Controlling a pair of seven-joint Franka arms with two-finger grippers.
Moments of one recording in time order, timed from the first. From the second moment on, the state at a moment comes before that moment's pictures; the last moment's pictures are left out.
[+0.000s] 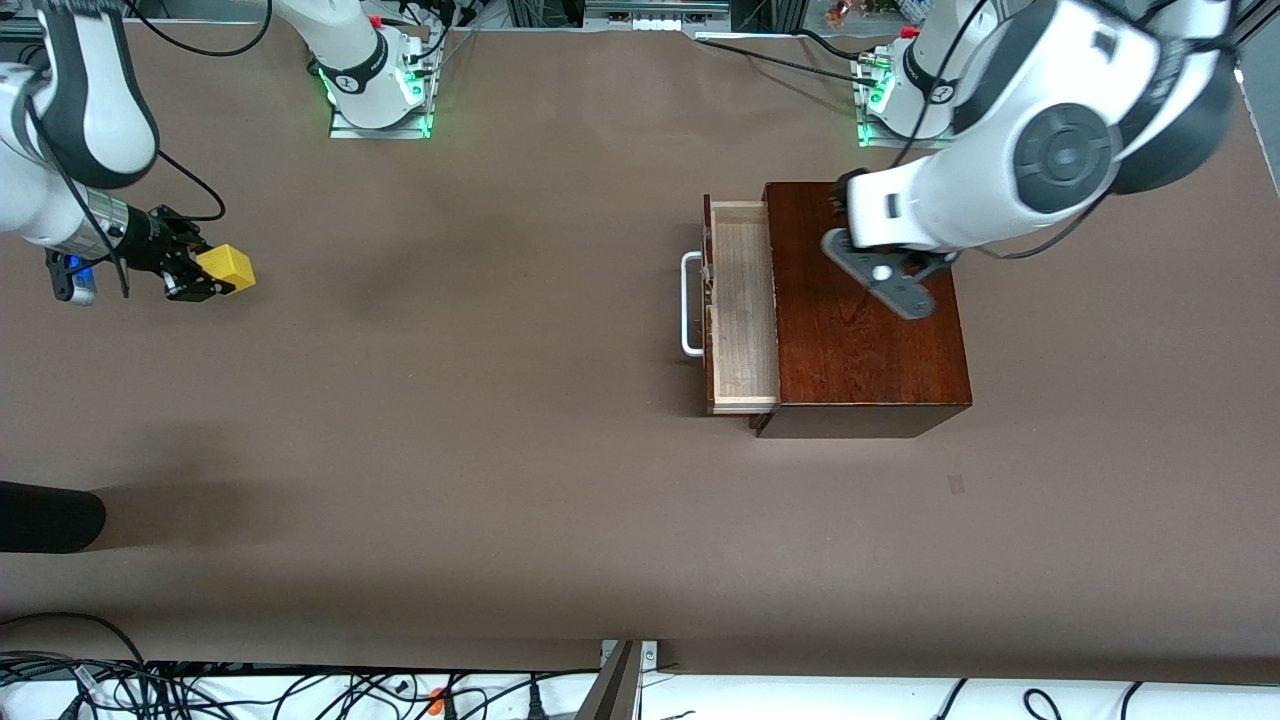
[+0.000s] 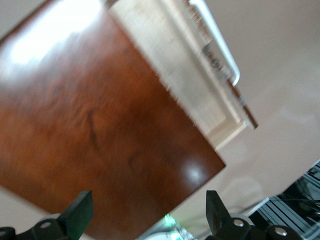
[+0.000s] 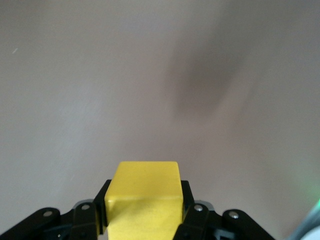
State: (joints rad) left arm -0.18 0.24 -0.27 -1.55 -0.14 1.51 0.28; right arm 0.55 0.06 -0.86 -2.29 0.16 2.17 0.74
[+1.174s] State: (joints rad) left arm -0.51 0.52 -0.28 -1.55 0.06 2.03 0.81; right arm 0.51 0.44 -0.81 -2.27 0.66 2.34 0.61
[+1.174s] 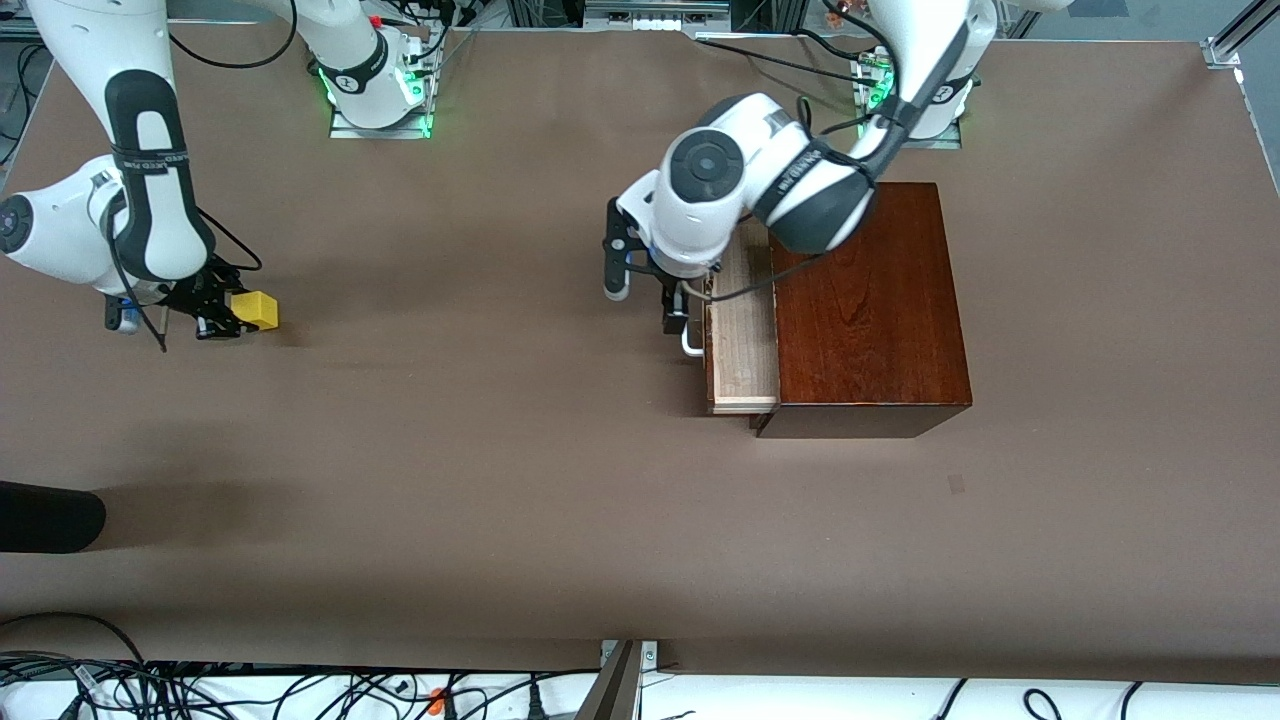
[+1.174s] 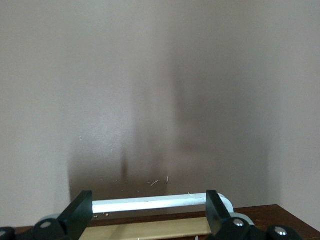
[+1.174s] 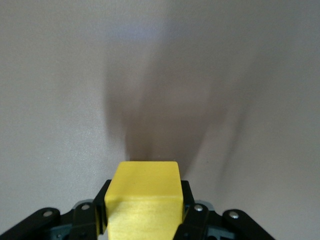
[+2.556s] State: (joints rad) left arm -0.53 0.61 -0.26 -1.56 0.20 2.02 0.81; right arm 0.71 0.41 -1.02 -2.01 0.54 2.00 0.64
